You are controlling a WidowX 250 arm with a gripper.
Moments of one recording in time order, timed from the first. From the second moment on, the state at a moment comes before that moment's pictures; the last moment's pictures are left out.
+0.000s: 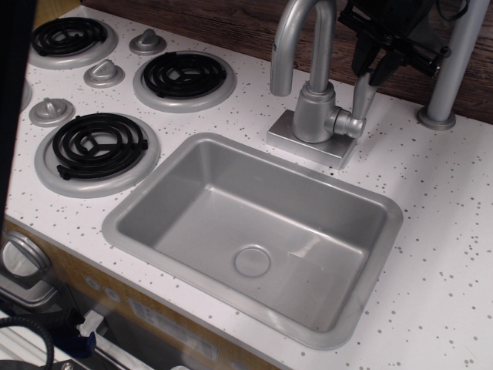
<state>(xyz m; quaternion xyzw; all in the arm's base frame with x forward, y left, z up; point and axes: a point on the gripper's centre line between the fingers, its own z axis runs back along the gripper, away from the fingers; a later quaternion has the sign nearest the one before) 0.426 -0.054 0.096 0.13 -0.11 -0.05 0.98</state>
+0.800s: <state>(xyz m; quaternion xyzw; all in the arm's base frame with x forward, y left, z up) 0.381 -0.056 0.064 0.08 -0.07 -0.02 0.99</state>
